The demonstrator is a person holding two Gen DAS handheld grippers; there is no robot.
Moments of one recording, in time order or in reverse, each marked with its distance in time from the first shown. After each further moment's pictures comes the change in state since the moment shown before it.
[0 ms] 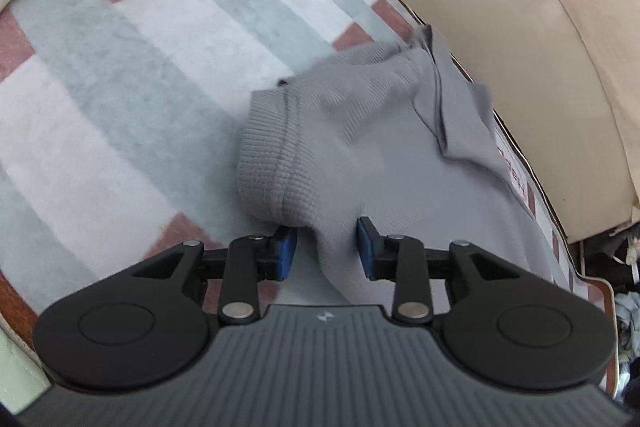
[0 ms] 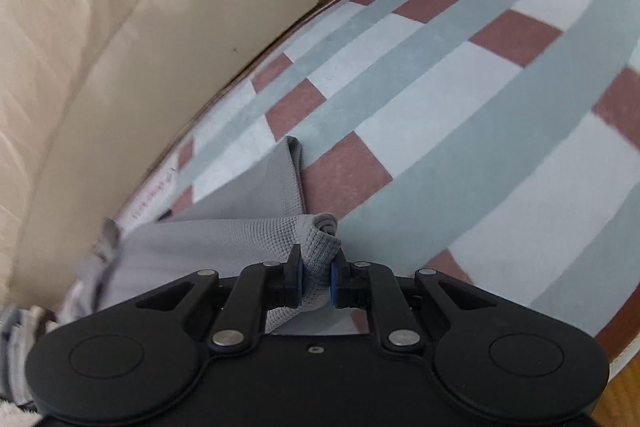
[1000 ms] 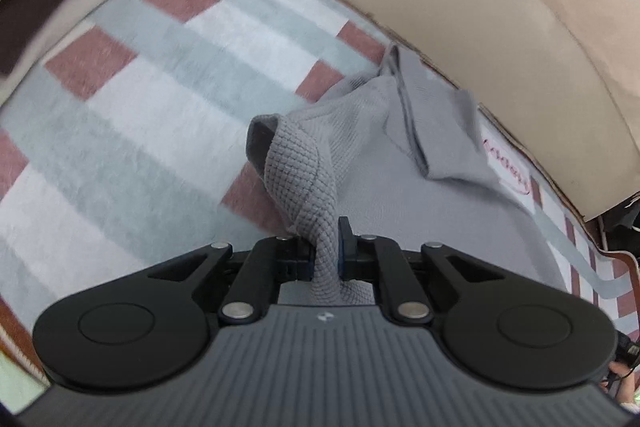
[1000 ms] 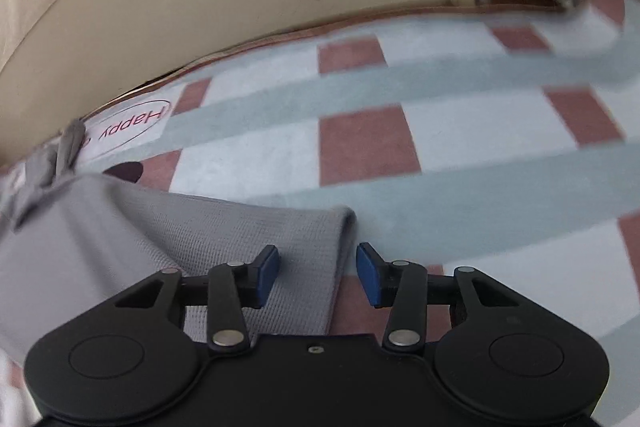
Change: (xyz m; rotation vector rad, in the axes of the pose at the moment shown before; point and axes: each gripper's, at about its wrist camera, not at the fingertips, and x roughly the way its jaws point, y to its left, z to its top) left arm -0.011 -0.032 0.029 0.148 -0.012 0.063; right arm 0.112 0.066 0.060 -0.580 0.157 -0.086
